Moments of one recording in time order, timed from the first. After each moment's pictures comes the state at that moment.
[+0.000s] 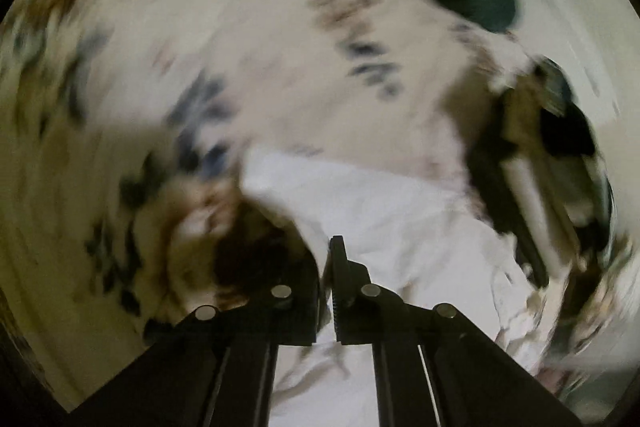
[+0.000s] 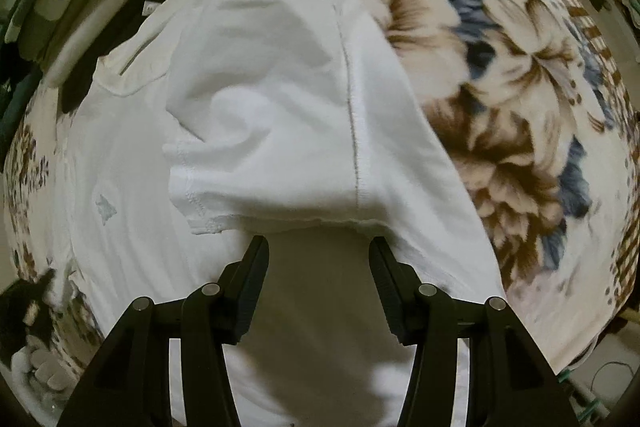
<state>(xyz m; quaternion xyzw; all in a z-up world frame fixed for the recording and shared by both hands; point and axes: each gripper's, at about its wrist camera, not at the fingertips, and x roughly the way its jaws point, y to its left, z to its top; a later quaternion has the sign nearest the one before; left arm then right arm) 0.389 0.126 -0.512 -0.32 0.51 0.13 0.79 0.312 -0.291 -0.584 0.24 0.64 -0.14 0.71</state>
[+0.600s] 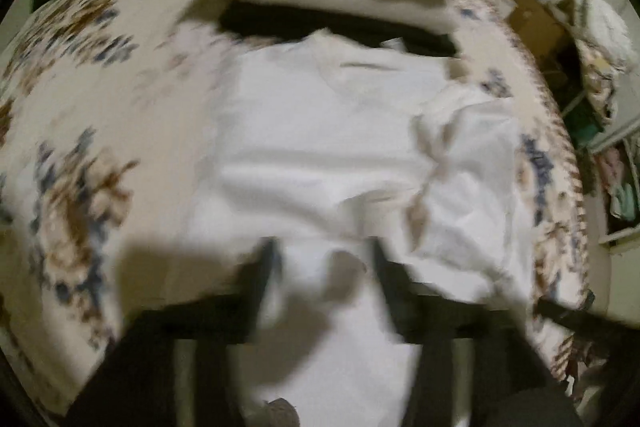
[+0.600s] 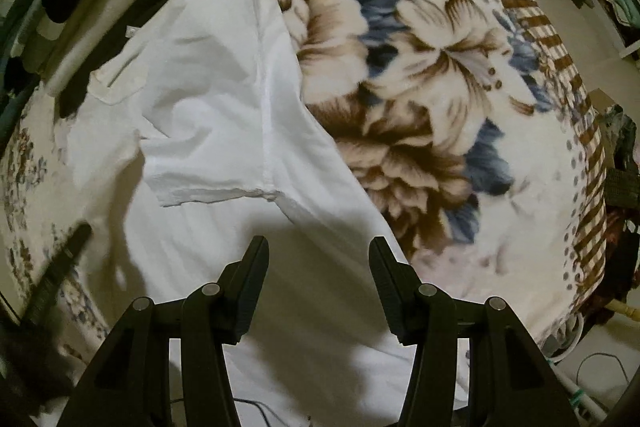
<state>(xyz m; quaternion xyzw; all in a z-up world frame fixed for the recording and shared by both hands) 0.362 -0.073 -0.501 -0.07 0.58 -0.06 0.81 0.237 -0.359 -0.522 0.23 0.64 -0.16 0.71</state>
